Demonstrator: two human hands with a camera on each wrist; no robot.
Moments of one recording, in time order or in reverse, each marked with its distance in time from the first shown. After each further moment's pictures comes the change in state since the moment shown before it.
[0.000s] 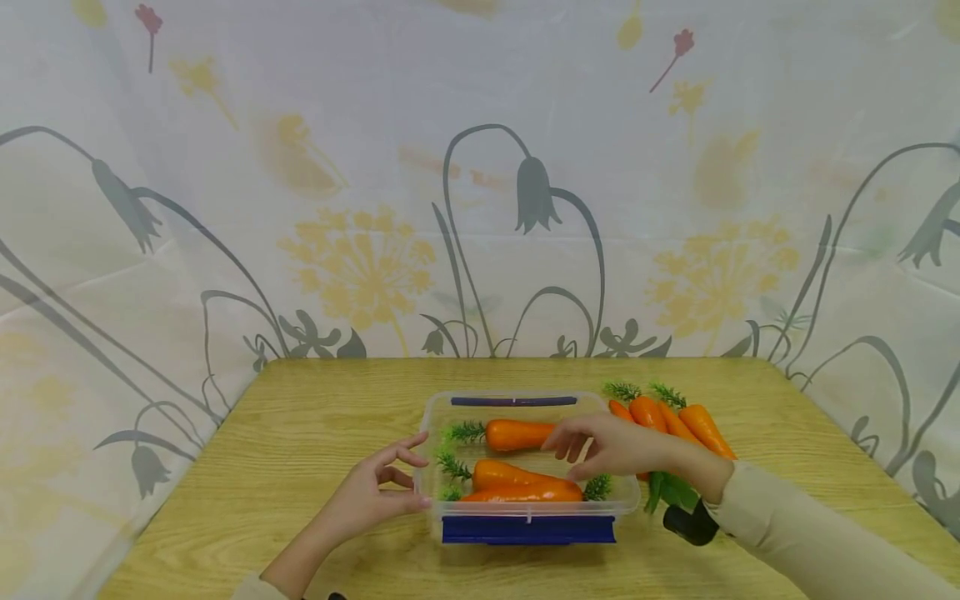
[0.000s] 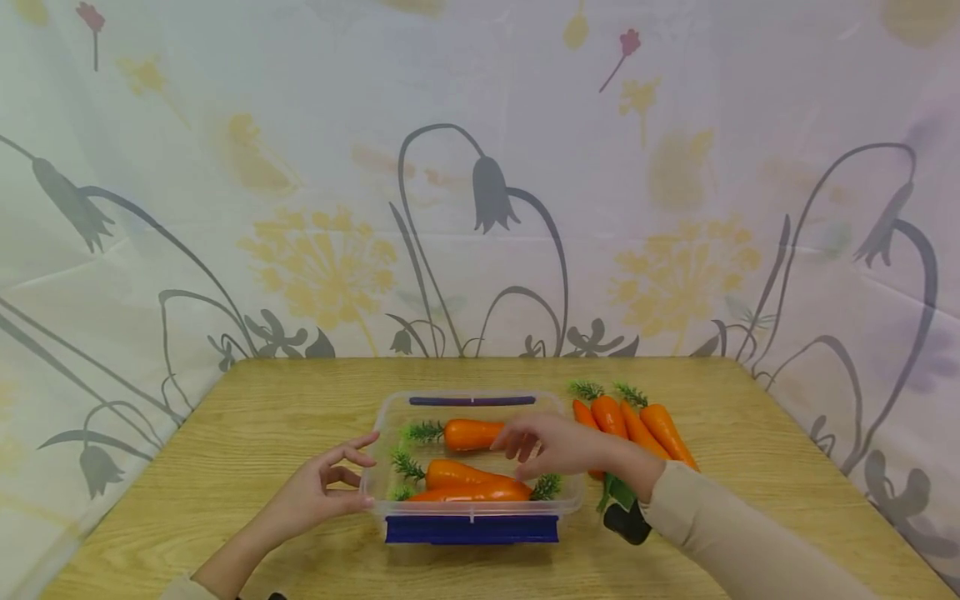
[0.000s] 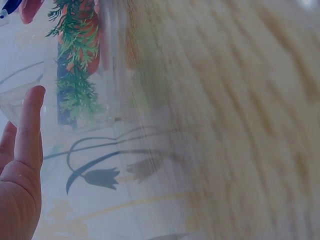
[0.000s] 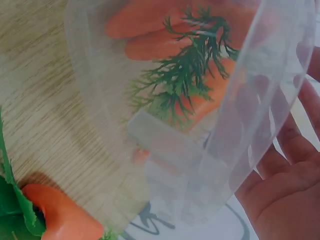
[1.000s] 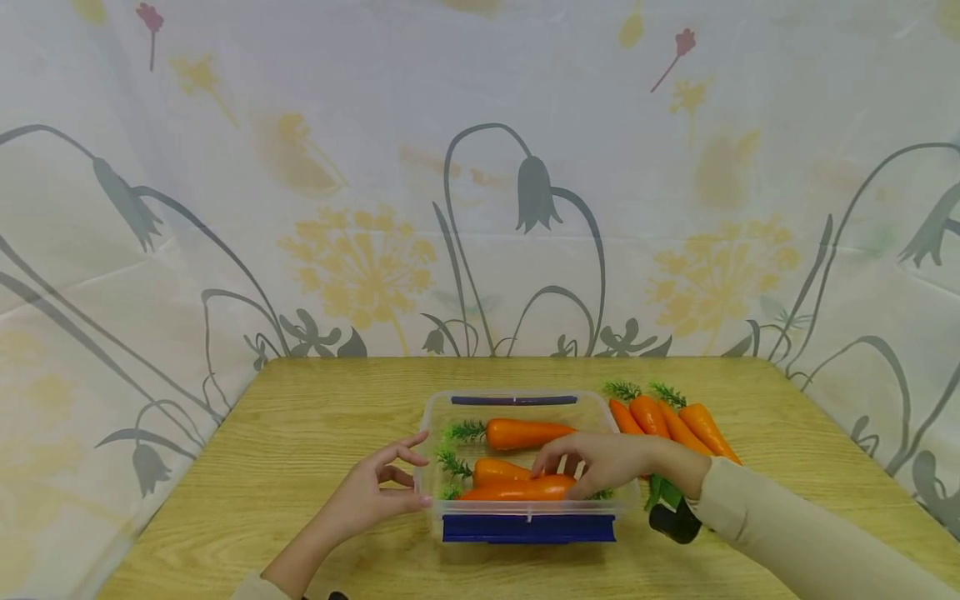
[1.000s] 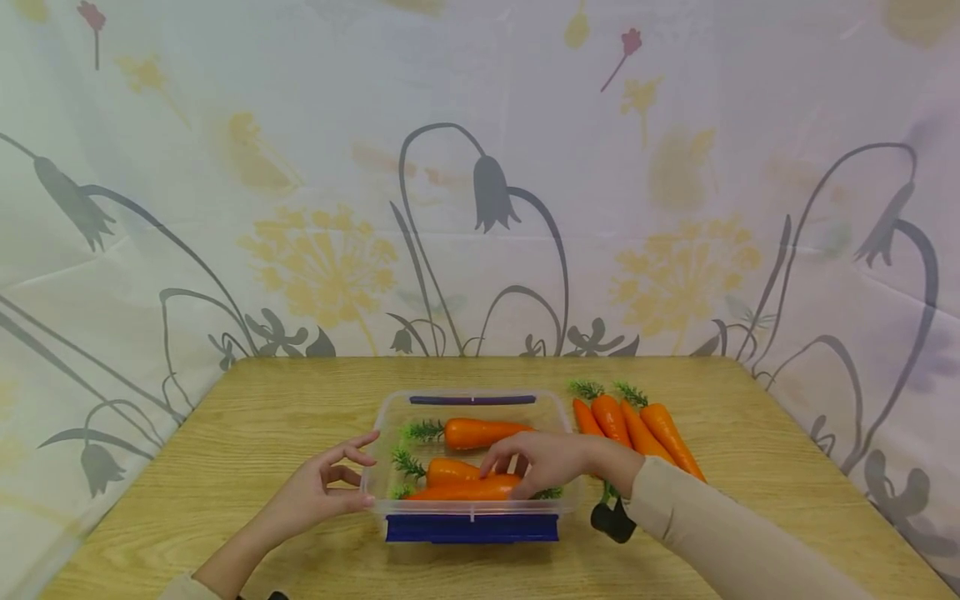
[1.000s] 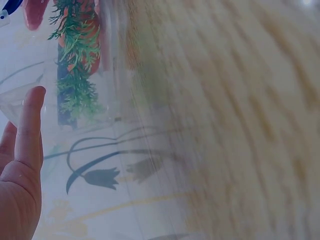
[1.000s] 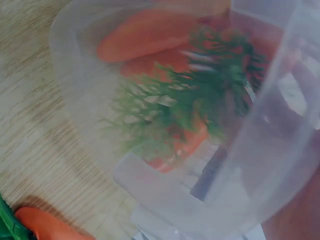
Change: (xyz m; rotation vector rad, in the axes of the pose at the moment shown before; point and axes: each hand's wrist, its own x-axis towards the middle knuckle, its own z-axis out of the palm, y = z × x) left_hand 0.000 0.000 0.000 -0.014 0.004 -0.003; right_hand 0.011 -0.005 0.008 0.021 -0.219 0.021
